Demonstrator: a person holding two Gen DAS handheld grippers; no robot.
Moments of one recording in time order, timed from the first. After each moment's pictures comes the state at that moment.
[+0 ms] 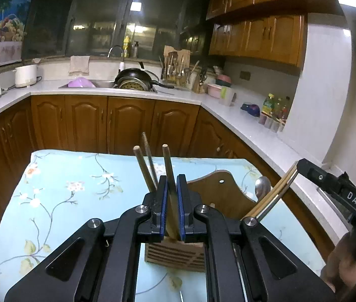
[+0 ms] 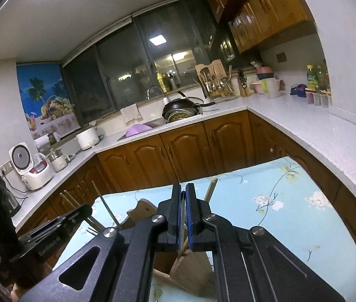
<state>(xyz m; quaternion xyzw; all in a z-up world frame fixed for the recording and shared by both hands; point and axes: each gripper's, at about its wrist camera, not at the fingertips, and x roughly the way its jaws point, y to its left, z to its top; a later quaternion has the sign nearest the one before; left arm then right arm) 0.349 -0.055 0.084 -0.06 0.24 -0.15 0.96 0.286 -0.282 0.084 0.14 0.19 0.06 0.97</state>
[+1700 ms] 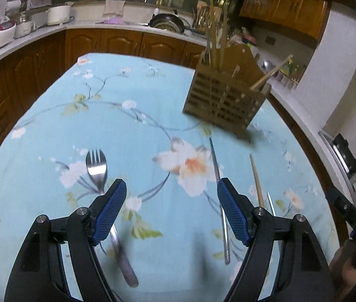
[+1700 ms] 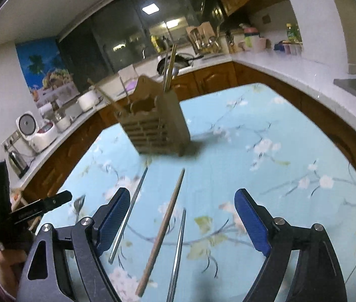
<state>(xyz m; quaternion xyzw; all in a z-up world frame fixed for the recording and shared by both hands) 0.161 0.013 -0.023 -0.10 0.39 -0.09 0.91 0.095 -0.292 -0.022 0.15 0.30 0.07 0.94</state>
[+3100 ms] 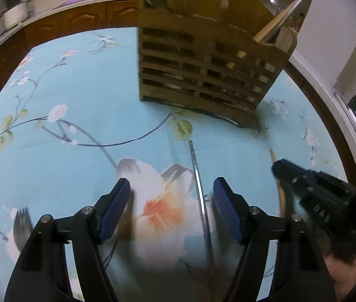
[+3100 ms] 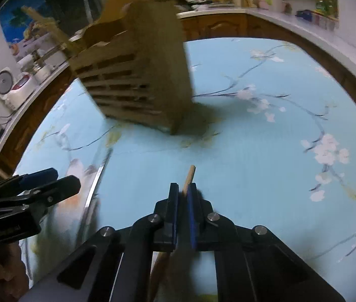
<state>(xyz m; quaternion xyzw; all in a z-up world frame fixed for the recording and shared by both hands) 0.291 -0.080 -0.063 0.00 0.49 -0.14 0.86 0.232 -0.267 -0.085 0.08 0.44 0.06 0.89</state>
